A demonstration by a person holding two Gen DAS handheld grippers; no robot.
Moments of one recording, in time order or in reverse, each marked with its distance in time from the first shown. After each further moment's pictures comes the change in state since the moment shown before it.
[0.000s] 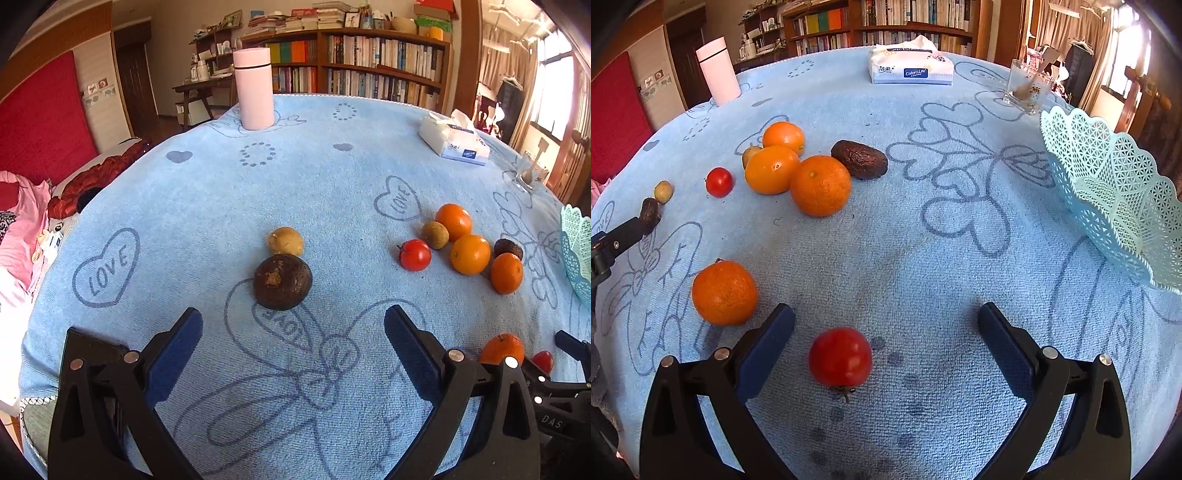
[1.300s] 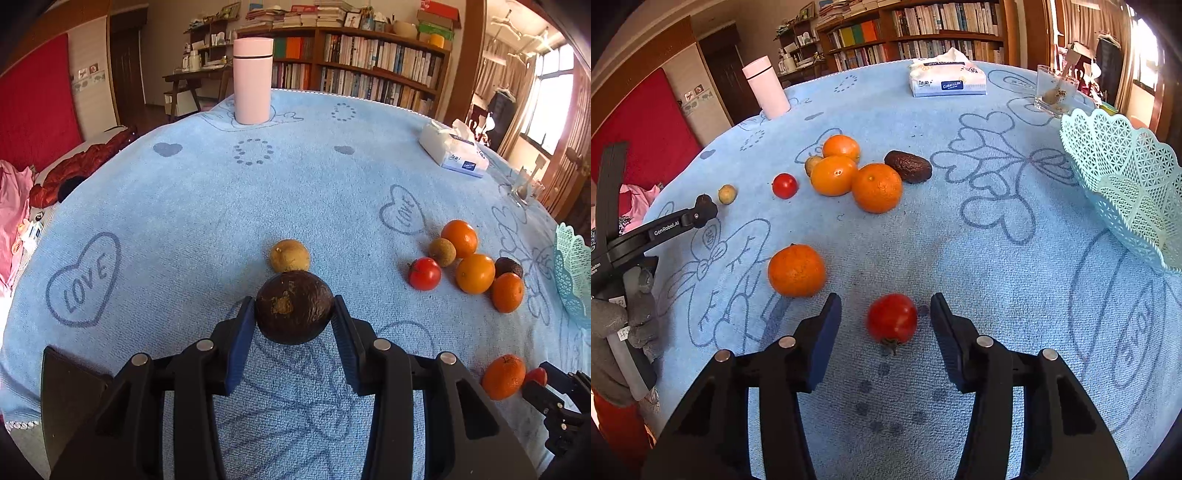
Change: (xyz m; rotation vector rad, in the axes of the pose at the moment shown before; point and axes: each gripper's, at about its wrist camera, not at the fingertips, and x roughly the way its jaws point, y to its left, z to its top) left arm 0.017 0.015 0.010 -0.027 0.013 -0.097; right arm -0.028 0.000 -0.013 -0.012 -0.026 0.210
